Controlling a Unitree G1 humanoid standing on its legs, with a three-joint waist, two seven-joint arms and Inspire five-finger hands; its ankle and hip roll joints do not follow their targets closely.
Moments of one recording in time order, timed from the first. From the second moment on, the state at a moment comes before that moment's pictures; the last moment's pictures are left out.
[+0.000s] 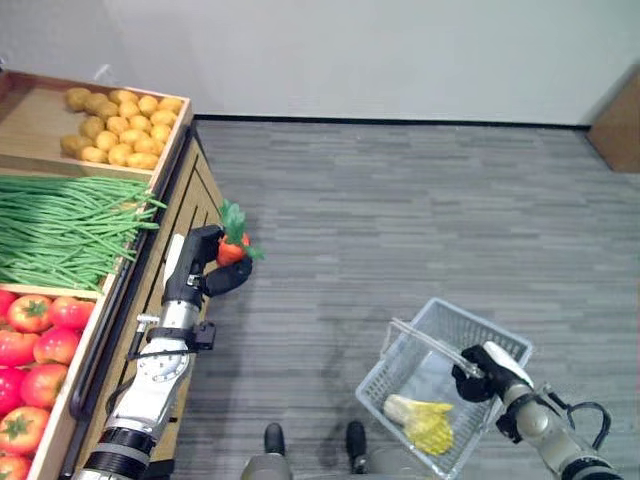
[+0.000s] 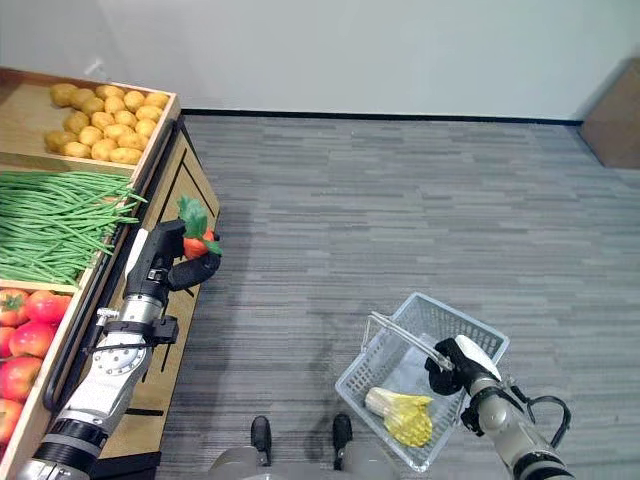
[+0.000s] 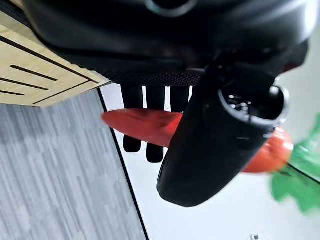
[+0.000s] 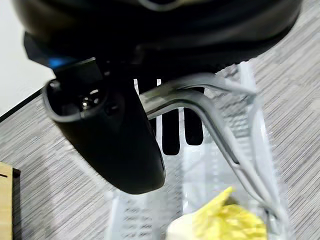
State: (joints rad) left arm -0.05 0.54 -0.13 0.16 -0.22 -0.30 0.19; right arm -0.04 -0.63 0.32 0.77 -0.20 -0.16 -0.08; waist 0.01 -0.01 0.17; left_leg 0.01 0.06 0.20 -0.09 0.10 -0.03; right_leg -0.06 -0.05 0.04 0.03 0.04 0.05
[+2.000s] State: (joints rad) left arm -0.21 0.58 -0.44 -0.06 -0.37 -0.31 0.02; right arm -0.50 -0.63 0.54 0.49 -0.02 -0.15 -0.09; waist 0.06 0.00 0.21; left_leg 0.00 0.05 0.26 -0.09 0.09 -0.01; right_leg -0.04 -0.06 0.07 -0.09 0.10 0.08
